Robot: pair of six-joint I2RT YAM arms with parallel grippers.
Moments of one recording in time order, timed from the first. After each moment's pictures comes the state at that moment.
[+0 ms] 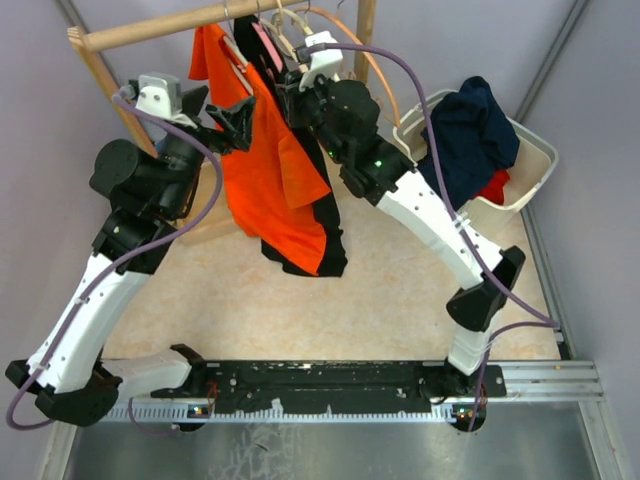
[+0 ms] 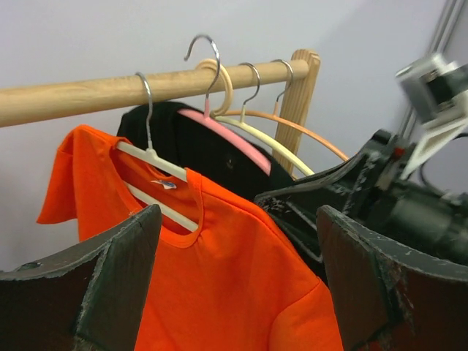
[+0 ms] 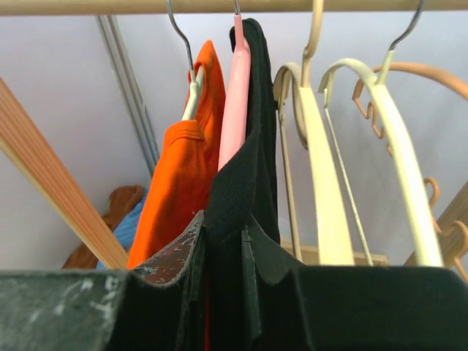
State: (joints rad) left arm -0.61 1.12 1.55 -0.02 -0.24 0.00; right arm 0.83 1.80 2.09 -0.12 0.26 0.00
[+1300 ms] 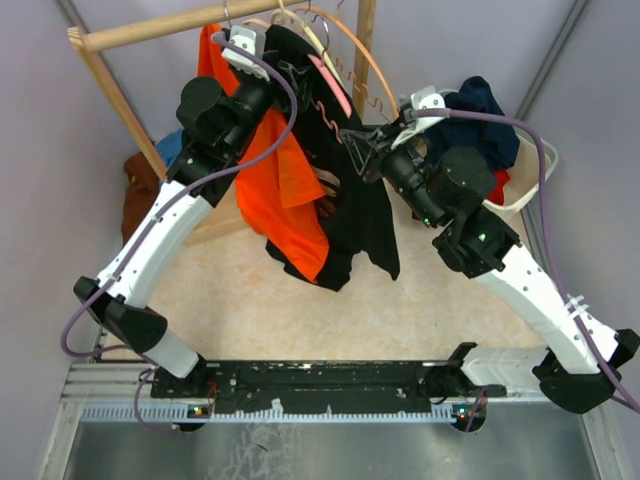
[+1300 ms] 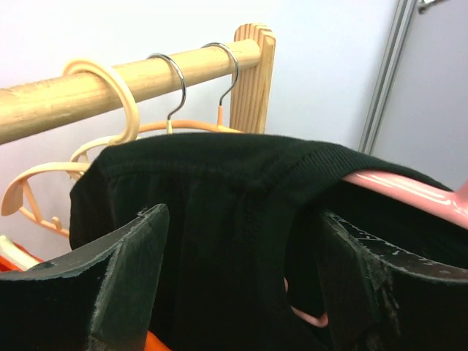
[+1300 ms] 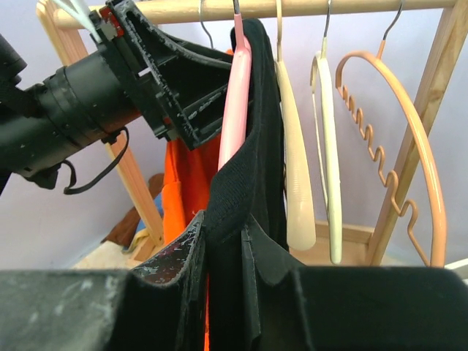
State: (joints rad) left arm -0.58 1.58 1.84 0.08 -0.03 -0.01; right arm 0.83 1.15 1.48 -0.07 0.18 0.03
